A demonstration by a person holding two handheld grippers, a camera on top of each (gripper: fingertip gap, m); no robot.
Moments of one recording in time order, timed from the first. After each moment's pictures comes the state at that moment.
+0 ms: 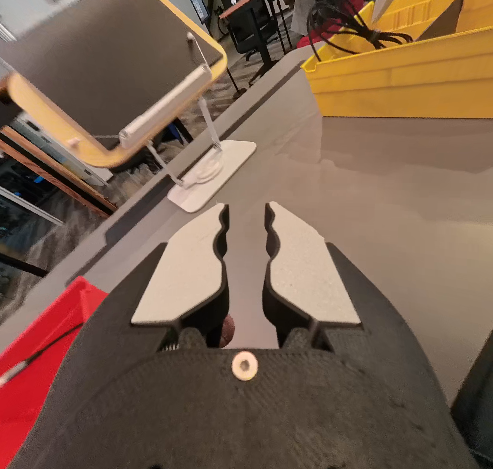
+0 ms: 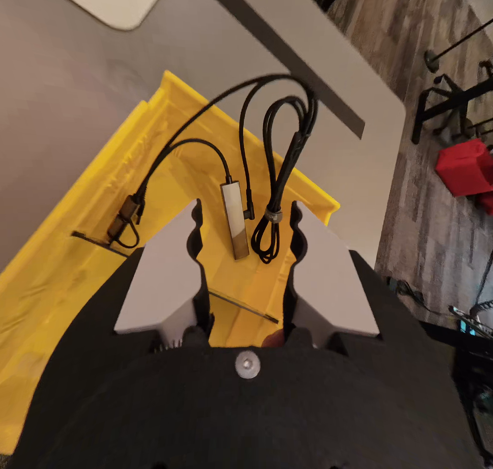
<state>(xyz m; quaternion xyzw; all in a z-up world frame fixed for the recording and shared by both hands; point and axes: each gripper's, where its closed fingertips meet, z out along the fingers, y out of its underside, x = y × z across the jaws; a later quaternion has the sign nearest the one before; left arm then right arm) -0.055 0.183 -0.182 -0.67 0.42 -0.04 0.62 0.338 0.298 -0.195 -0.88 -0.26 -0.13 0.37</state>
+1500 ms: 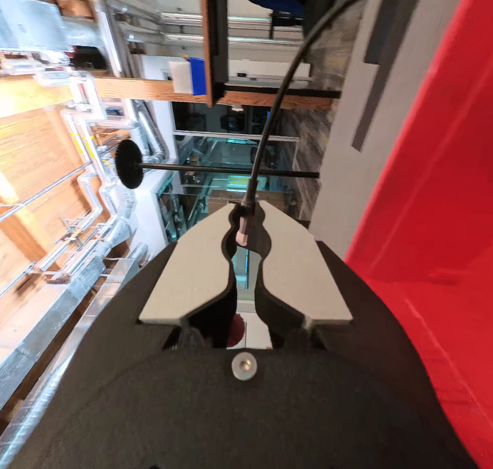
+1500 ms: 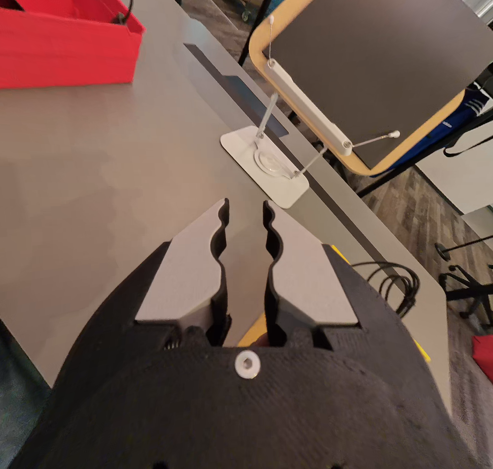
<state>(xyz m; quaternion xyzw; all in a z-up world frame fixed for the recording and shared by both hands) -0.350 0.363 -0.119 -0.52 0.46 0.52 0.50 0.122 0.206 -0.132 -0.72 -0.41 -0.01 0.56</state>
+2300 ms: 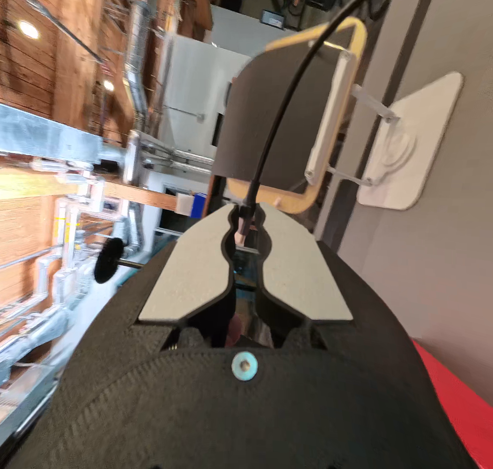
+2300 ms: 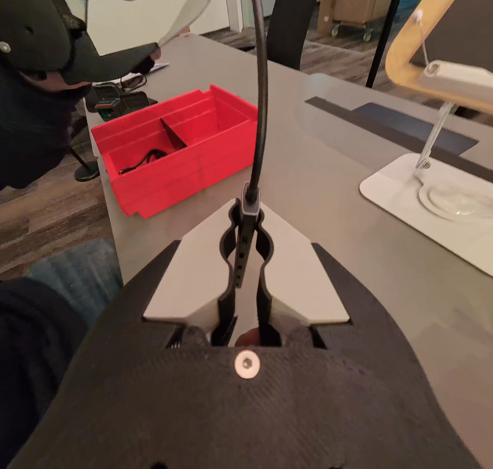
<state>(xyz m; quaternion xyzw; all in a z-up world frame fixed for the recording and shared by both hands) -0.105 0.269 -0.037 -0.45 0.52 0.33 0.65 -0.023 0.217 -0.152 -0.73 -0.36 0.32 0.49</state>
